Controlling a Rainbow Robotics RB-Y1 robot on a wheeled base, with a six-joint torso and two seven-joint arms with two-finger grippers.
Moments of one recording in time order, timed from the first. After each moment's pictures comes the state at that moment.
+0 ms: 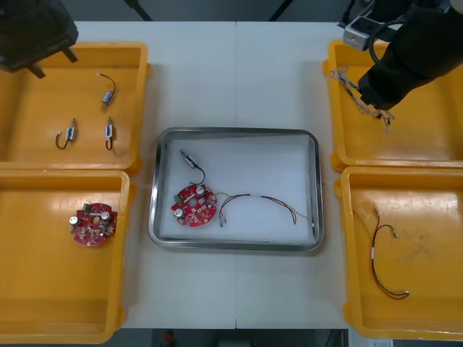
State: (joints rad) right arm -0.93 -0.71 0.17 -1.57 -0.87 1.81 1.86; left arm -1.04 0.90 -0.24 -1.60 0.86 1.91 -0.50
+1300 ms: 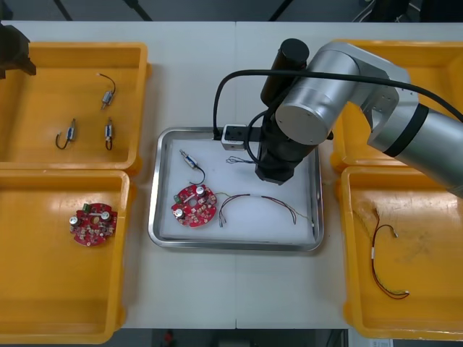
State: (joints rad) right arm -1.03 -0.60 0.86 -1.55 -0.93 1.41 1.97; left arm -1.00 0.97 -0.24 -1.12 0.88 1.50 -1.28
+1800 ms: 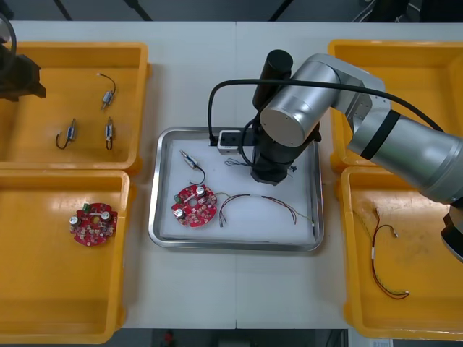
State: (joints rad) right arm -1.03 -0.51 0.87 -1.40 -0.88 1.37 2.06; left arm -0.87 0.96 -0.24 -1.15 0.90 1.39 -1.28
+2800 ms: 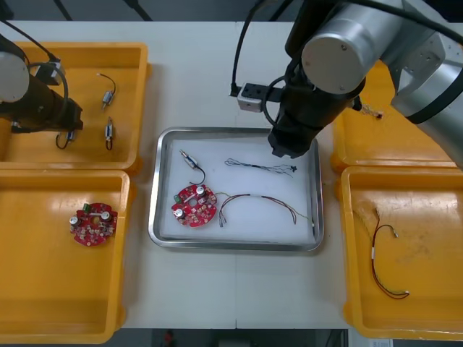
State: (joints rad) right arm -1.04 -0.61 0.63 -1.62 -0.96 1.65 1.83; left arm -0.80 0.90 -0.44 -1.15 0.90 1.16 -1.37
